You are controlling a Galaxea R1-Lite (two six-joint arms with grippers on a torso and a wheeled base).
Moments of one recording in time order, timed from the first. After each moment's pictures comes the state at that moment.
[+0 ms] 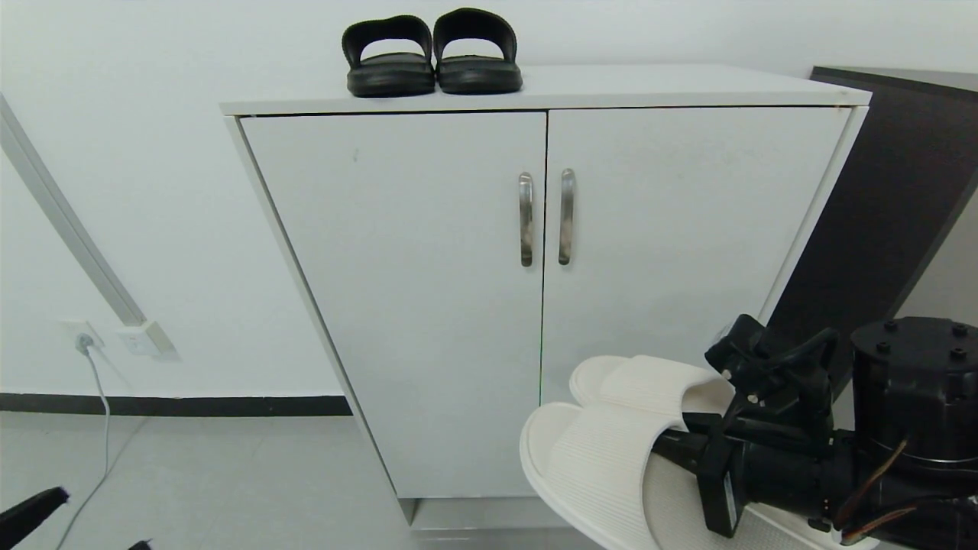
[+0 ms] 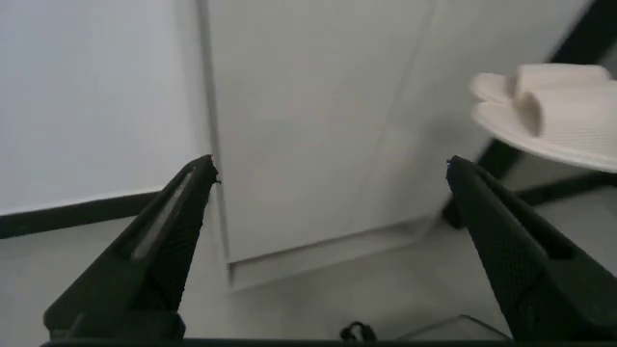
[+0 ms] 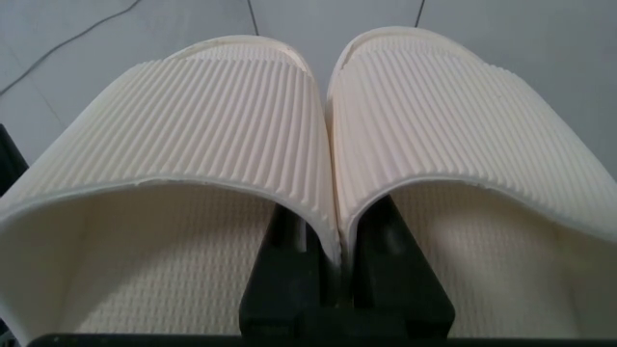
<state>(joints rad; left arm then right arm) -0.07 0.51 -0.22 -0.19 -0.28 -0.08 0.77 1.48 -0.55 -0.60 0.09 -0.03</state>
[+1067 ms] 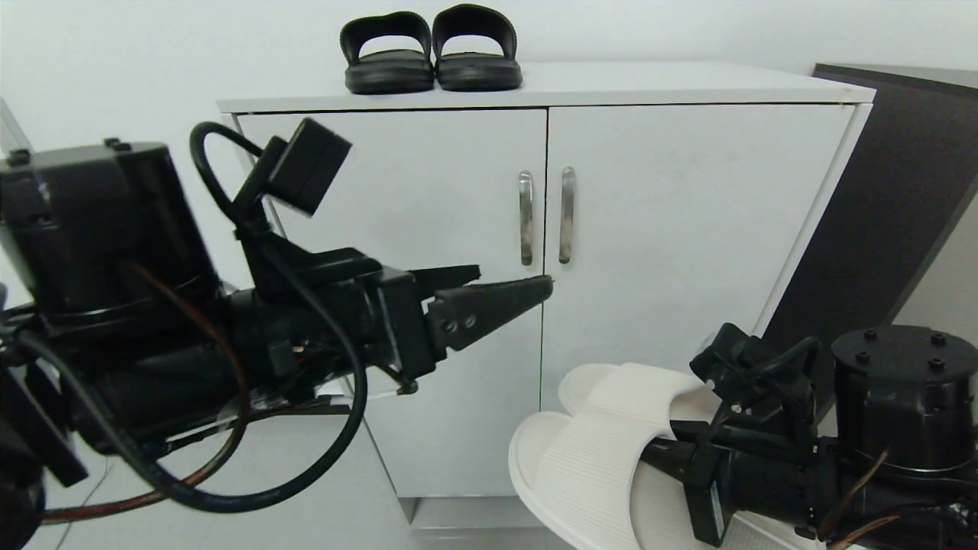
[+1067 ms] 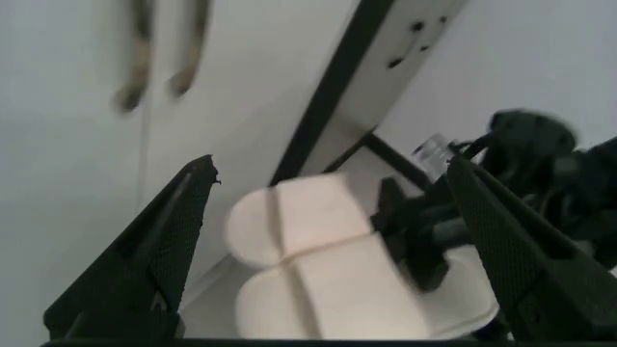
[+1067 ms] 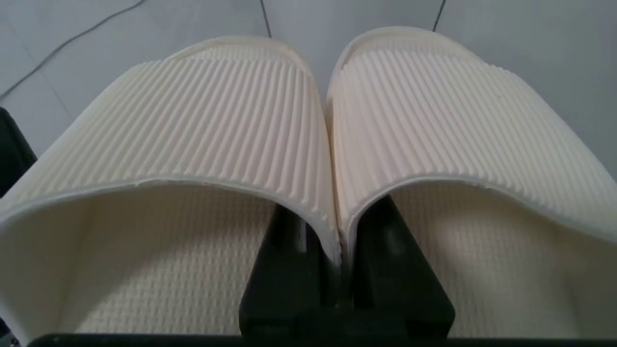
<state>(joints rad) -0.68 1.43 -0.82 -0.63 -0.31 -0.28 0.79 1.51 -0.55 -0.63 0.09 -0.02</state>
